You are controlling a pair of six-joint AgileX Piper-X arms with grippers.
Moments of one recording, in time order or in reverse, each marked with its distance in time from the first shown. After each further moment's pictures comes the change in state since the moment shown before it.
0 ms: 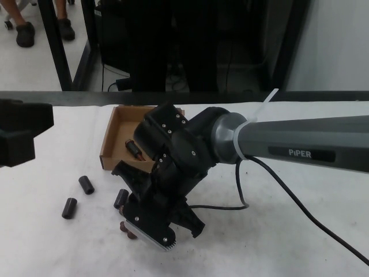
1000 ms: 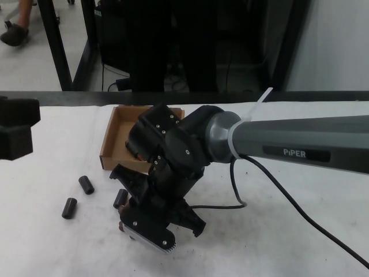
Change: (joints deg) left arm 0.0 0.0 0.0 0.0 -5.9 0.7; right arm 0.2 0.5 -1.2 3.7 3.7 -1.9
